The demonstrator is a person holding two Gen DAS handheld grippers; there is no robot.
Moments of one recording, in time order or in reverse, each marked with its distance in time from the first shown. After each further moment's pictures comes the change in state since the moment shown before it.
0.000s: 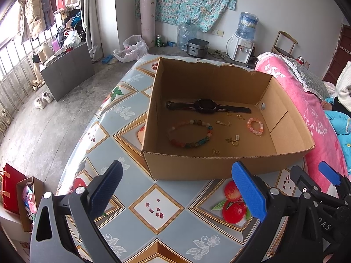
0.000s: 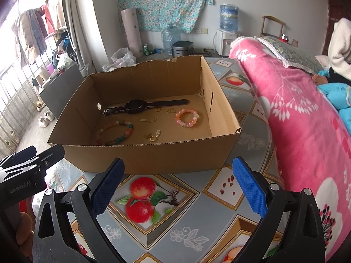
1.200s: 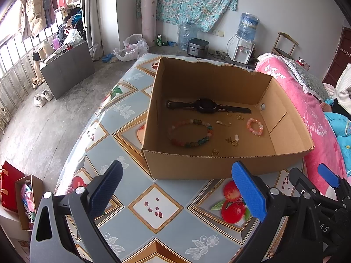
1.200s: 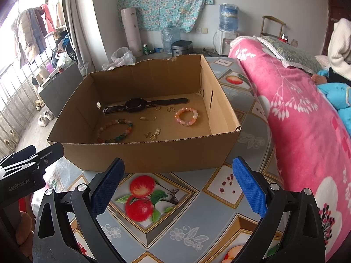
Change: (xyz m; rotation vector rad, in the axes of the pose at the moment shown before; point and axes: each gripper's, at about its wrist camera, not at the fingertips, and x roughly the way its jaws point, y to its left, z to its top) left arm -0.001 0.000 0.001 -0.012 0.002 -0.003; right arm 0.003 -0.005 0.003 -0.021 0.007 0.011
